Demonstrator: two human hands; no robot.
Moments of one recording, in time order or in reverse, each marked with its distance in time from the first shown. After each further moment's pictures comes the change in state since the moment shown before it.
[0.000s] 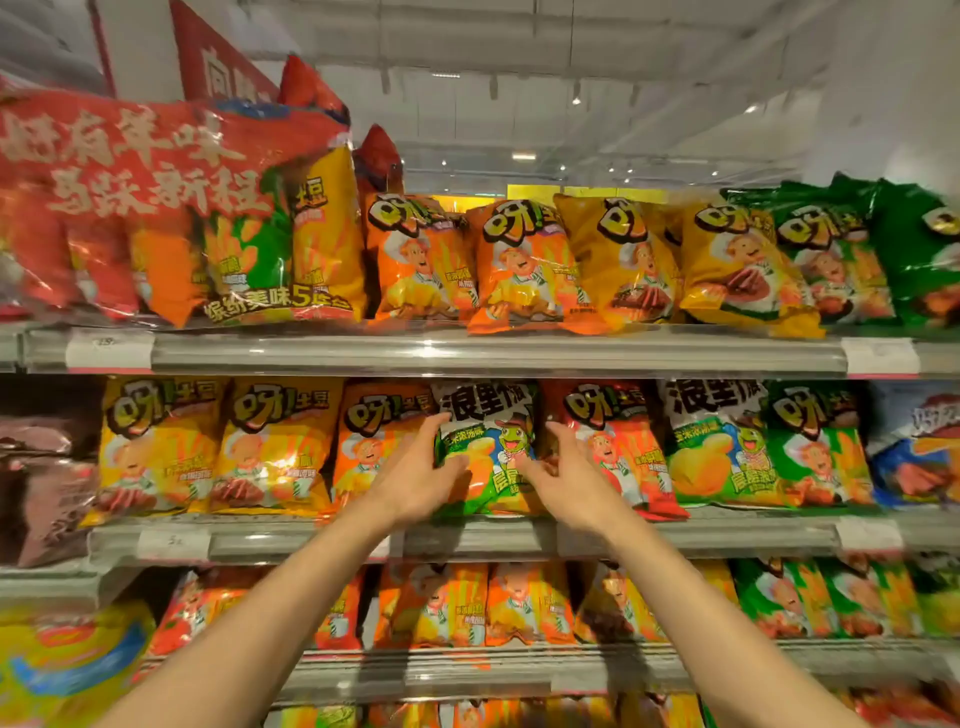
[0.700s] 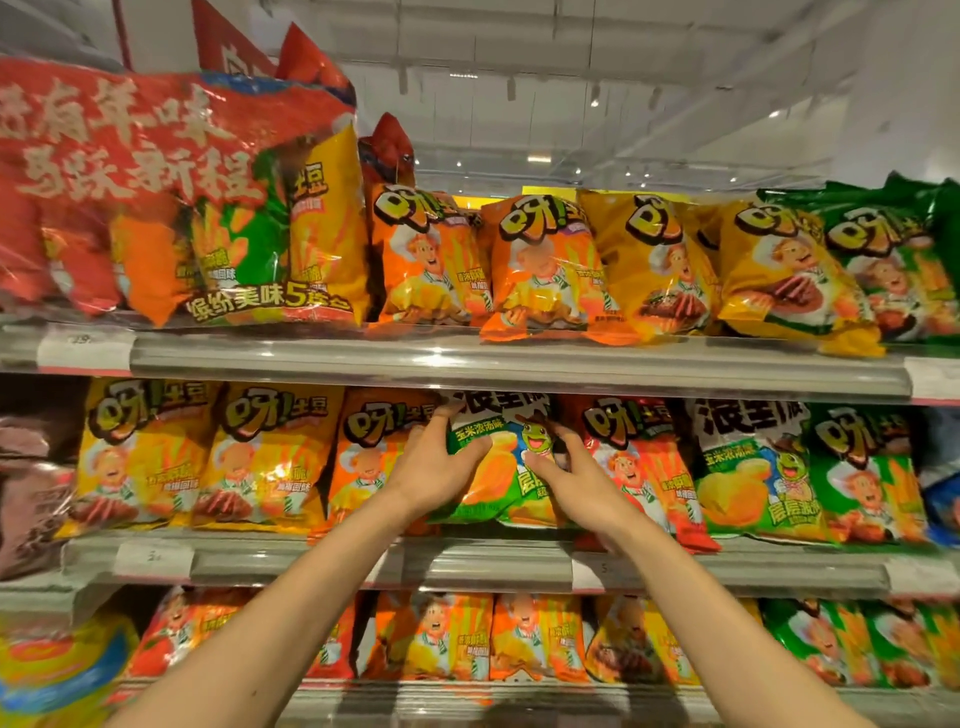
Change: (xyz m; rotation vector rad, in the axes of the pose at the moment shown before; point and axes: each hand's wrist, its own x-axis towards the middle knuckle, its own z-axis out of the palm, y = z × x) left_hand 0.042 0.002 0.007 -0.105 0.067 -0.035; right_hand 0.056 0.026 0.016 0.449 -0.136 0.076
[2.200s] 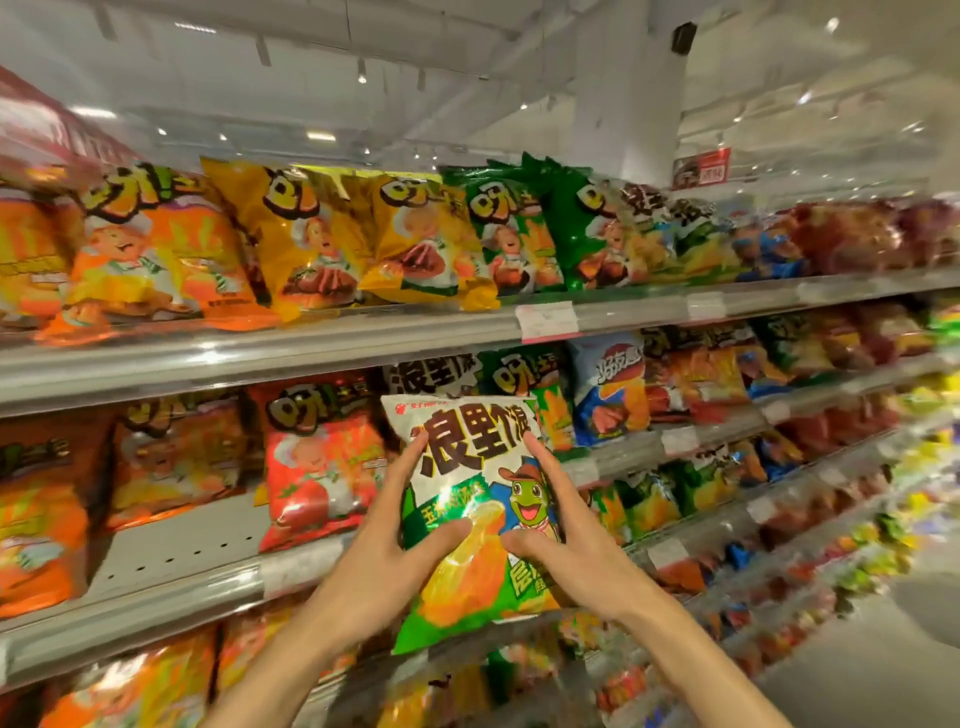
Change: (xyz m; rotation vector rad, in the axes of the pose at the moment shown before) left_hand -0.130 0.161 0.190 -0.446 -0.418 0.374; right_hand -0.228 0.063 -0.215 -0.027 0.241 -0.115
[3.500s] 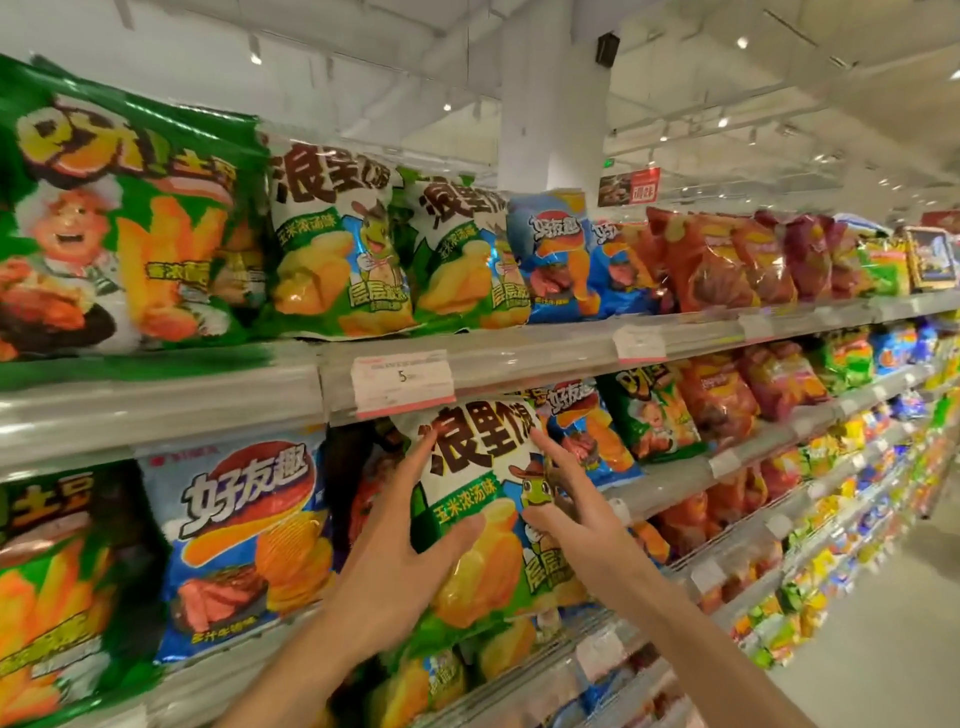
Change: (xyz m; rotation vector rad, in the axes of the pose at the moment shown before) left_hand 0.351 0.015 0.419 -0.011 0.023 0.072; right_hand 0.142 0.206 -0.475 -0.104 0.198 0.000
